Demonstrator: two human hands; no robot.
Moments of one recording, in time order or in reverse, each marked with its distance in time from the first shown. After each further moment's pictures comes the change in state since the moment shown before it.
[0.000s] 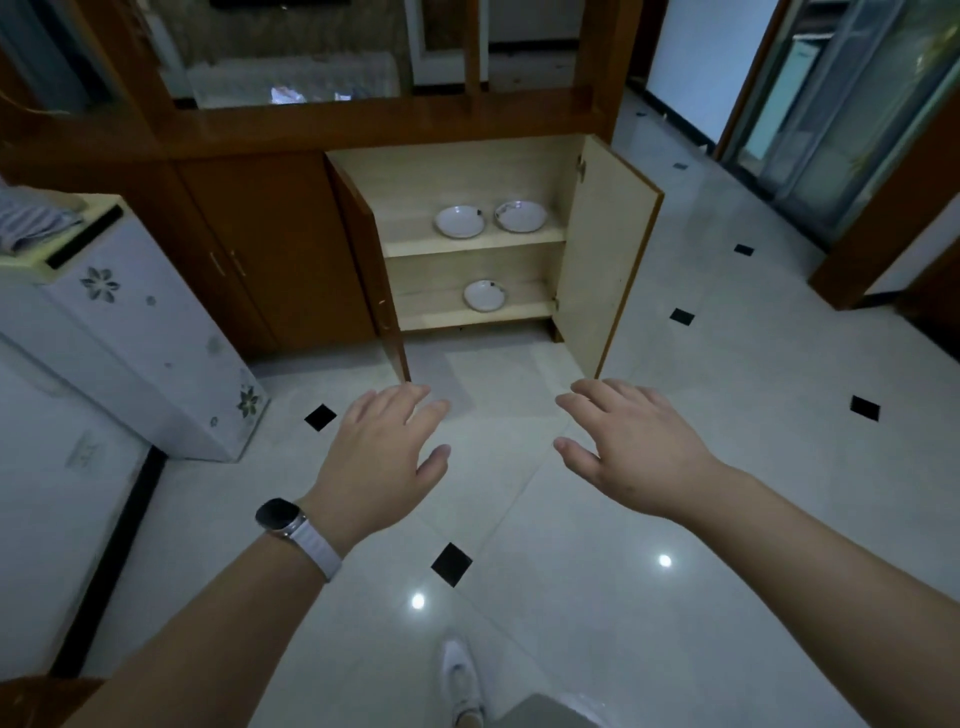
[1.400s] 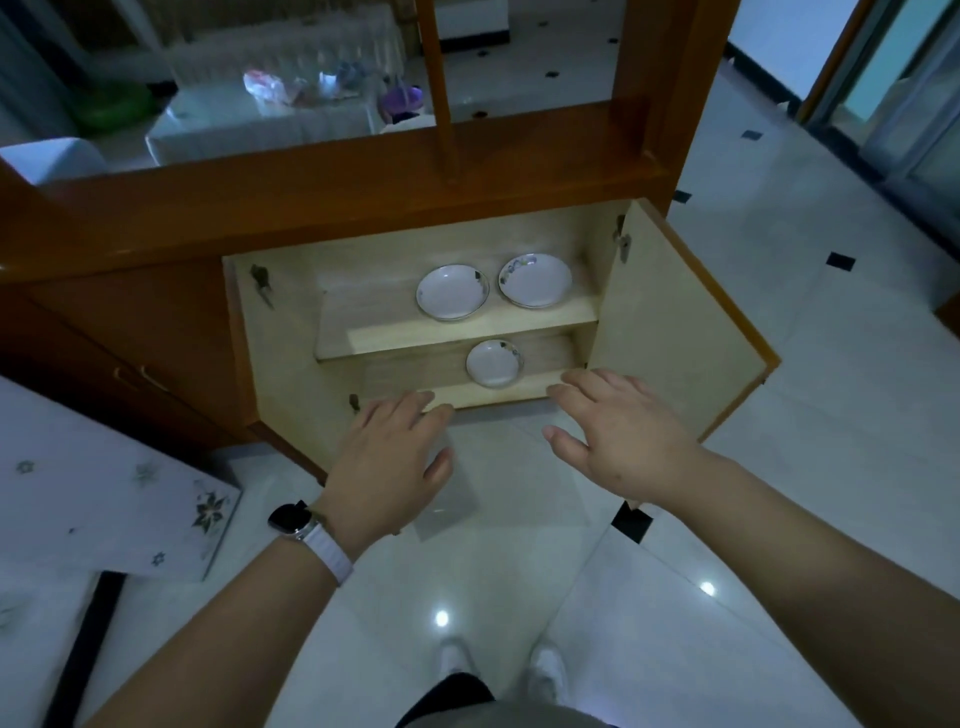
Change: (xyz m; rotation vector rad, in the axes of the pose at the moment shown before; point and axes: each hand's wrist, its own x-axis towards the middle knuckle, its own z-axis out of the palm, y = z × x) left_hand 0.548 -0.121 0.121 0.001 -0.069 -0.012; right_hand 0.527 0.288 0.009 0.138 -0.042 -0.040
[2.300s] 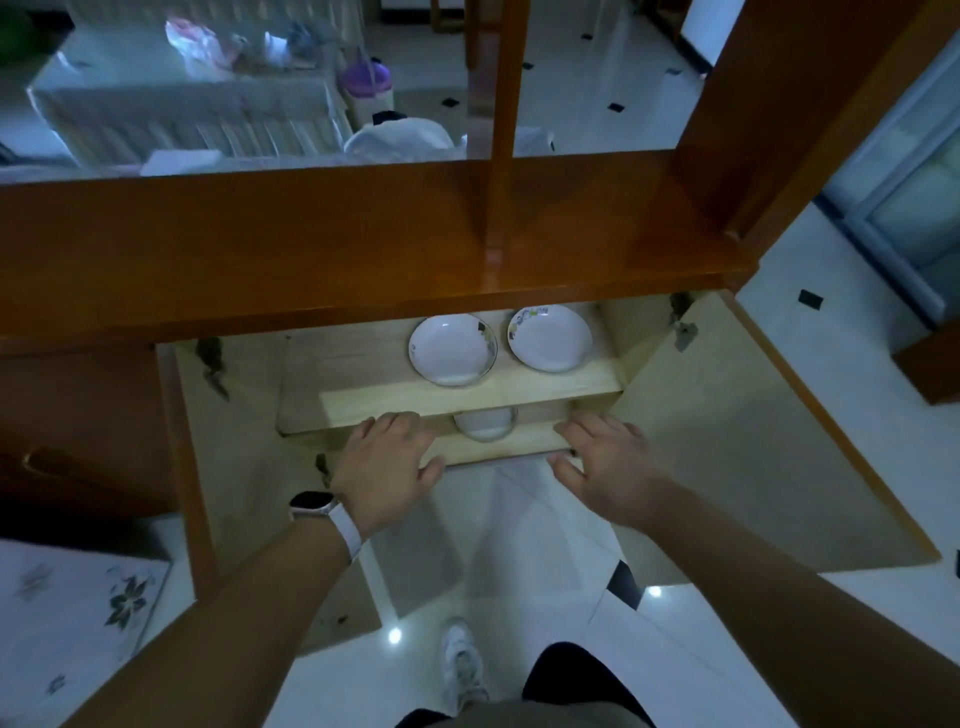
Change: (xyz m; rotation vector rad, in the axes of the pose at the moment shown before) left_hand 0.206 -0.199 0.109 -0.063 -0.243 -0.030; right_hand 0.257 0.021 0.055 0.023 -0.086 0.201
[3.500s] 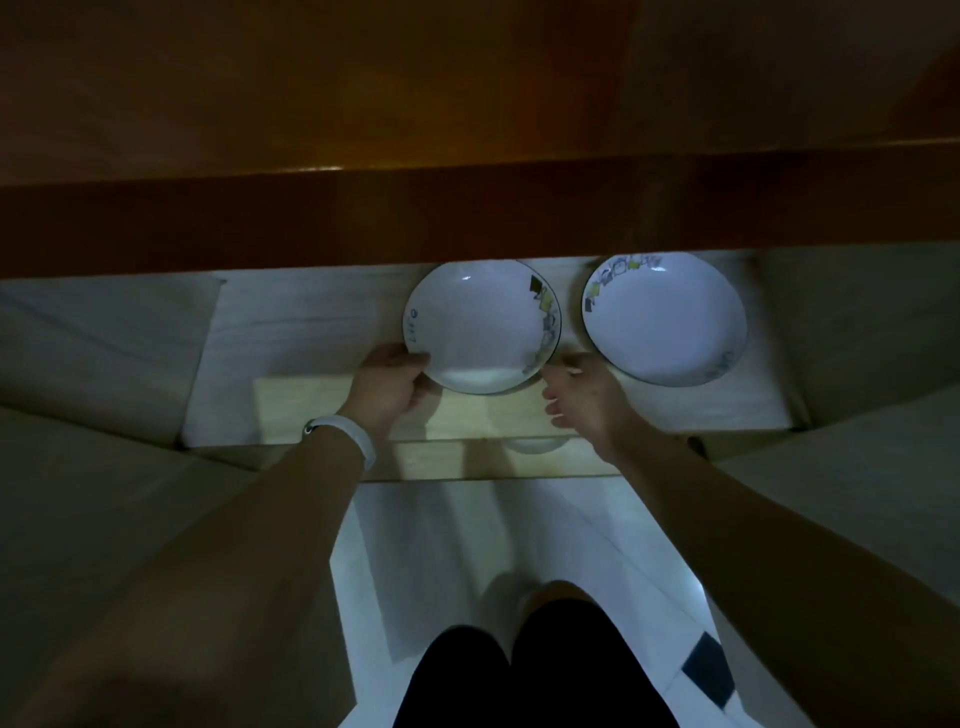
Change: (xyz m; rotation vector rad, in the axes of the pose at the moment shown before) left_hand 0.276 -0.108 0.241 -1.335 0.061 -0.788; right_hand 0.336 0.052 0.234 1.266 -0.172 0.526
